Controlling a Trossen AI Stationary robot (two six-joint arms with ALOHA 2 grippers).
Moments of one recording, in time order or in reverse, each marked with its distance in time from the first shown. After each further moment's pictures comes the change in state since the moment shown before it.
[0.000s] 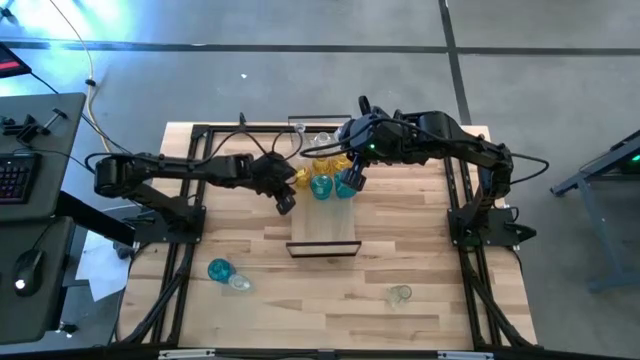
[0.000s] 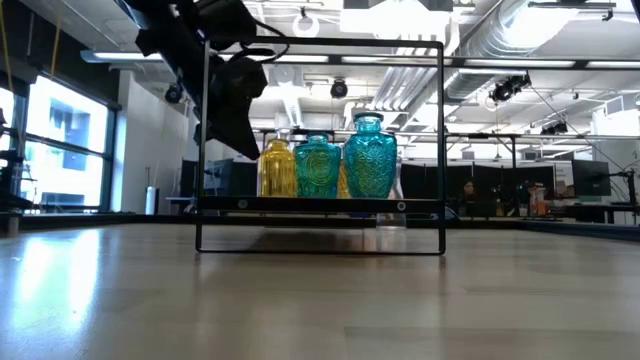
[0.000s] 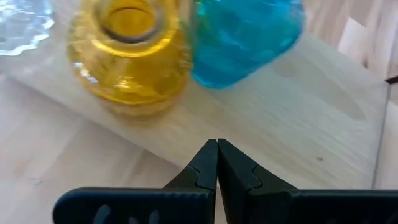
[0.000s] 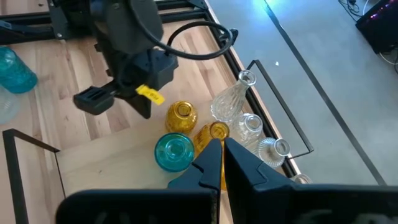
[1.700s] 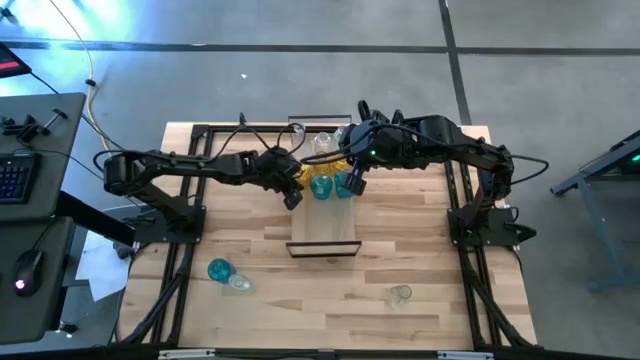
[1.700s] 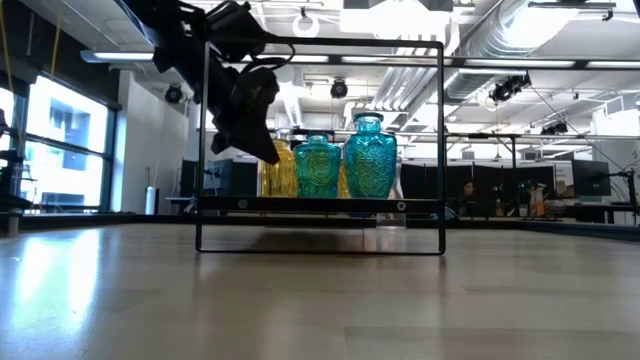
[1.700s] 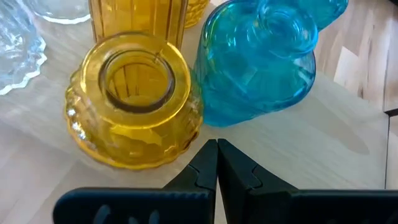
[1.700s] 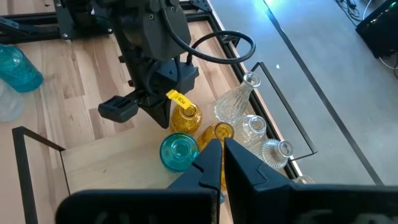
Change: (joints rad) left arm 0.051 0.078 0.000 0.153 0.043 0.020; right arm 0.035 0.000 0.000 0.000 0.021 0.009
